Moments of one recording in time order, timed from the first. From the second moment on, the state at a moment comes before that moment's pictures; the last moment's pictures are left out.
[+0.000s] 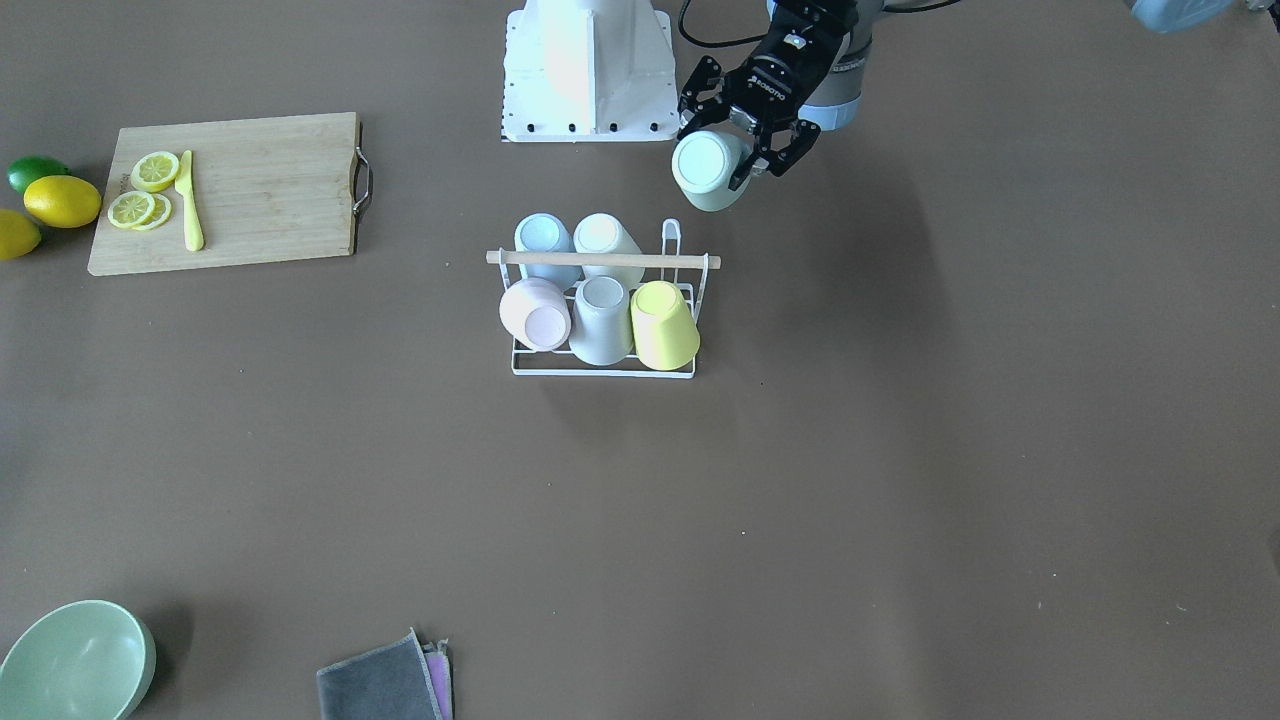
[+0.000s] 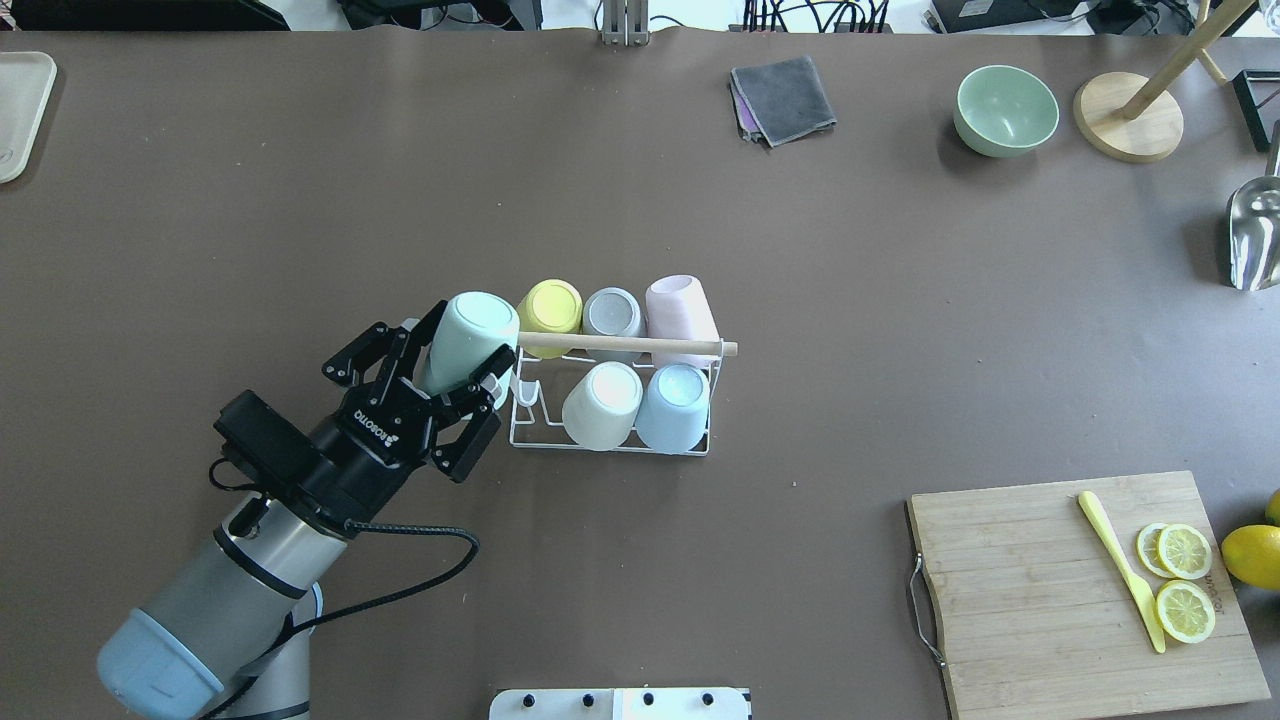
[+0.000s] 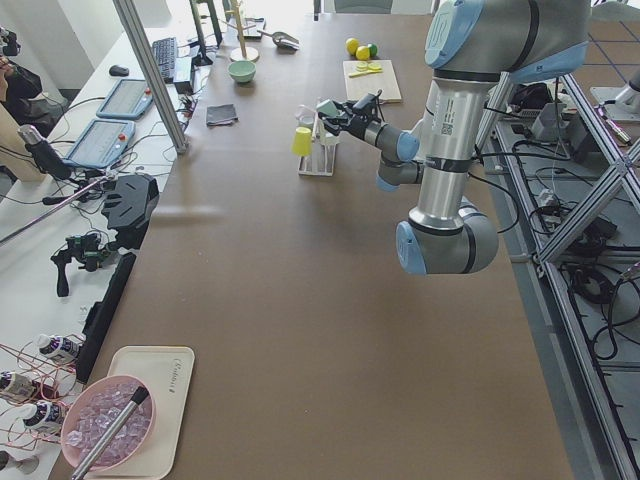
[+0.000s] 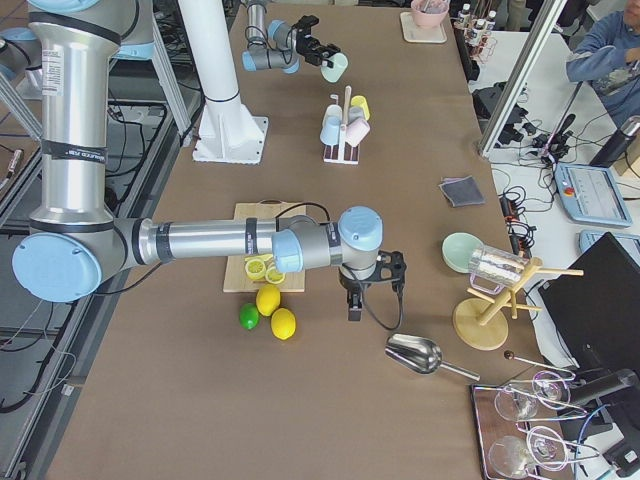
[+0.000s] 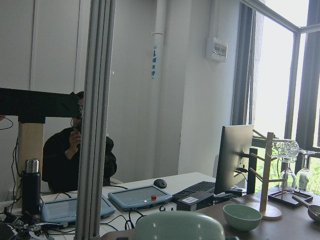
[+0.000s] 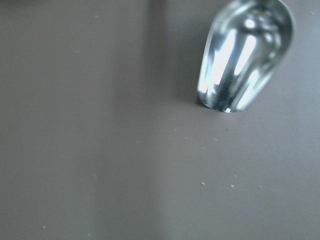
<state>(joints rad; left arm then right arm) -0.14 -1.90 -1.72 -3.33 -0.76 -0.25 1.48 -1.67 1.70 -1.50 2.35 0.23</state>
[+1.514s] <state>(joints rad) -0.14 -1.96 -1.65 -3.30 -0.75 -0.23 1.57 -1.67 1.66 -1.60 2.28 0.24</state>
